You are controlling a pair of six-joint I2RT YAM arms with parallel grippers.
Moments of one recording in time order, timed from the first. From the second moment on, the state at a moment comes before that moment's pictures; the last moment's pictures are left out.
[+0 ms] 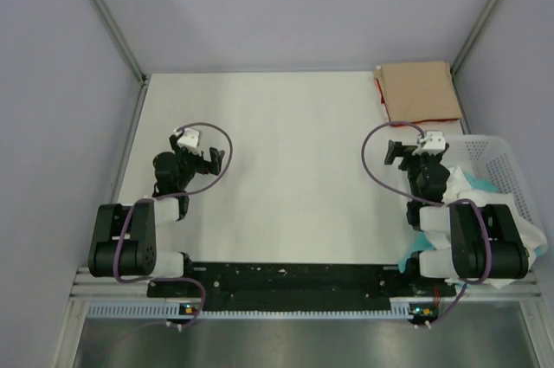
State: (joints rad) left arm 0.05 1.39 0.34 0.89 0.40 0.08; right arm -0.02 1.36 0.20 1.16 0.01 0.02
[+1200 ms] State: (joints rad) left arm -0.06 1.36 1.02 -0.35 0.63 0.24; right arm -0.12 0.54 0.81 -0.87 0.54 0.77
